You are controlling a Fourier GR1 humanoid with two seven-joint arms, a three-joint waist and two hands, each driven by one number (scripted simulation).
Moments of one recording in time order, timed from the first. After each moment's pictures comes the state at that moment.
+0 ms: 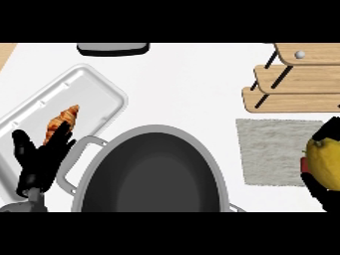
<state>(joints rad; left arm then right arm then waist) -0.02 0.19 0.09 -1.39 0.13 0.01 0.30 -0.05 -0.58 0.01 -2.21 0.32 0.19 0.51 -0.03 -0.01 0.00</state>
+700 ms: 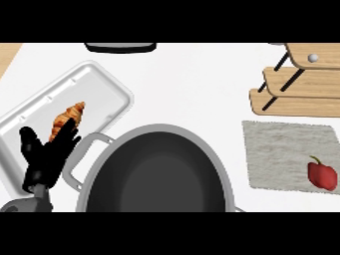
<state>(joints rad) -0.04 0.17 0.08 -1.37 0.12 -0.01 0.29 -0.44 -0.84 -0.40 -2.04 -0.06 0.34 0.82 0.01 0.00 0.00</state>
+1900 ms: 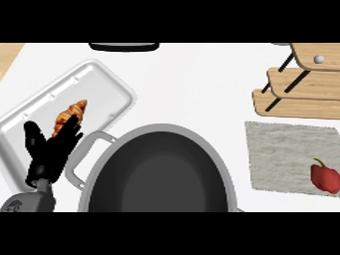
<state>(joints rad) -0.08 0.16 0.09 -1.35 0.11 -0.02 0.31 -0.89 -0.92 -0.19 -1.13 0.24 0.37 0.26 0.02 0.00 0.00</state>
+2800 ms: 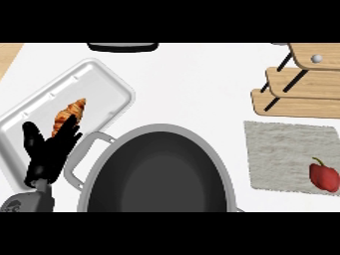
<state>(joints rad) -0.08 0.16 0.10 -1.35 0.10 -0.03 0.30 -1.04 -0.86 -0.18 -0.76 0.41 0.28 -0.04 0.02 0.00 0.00</state>
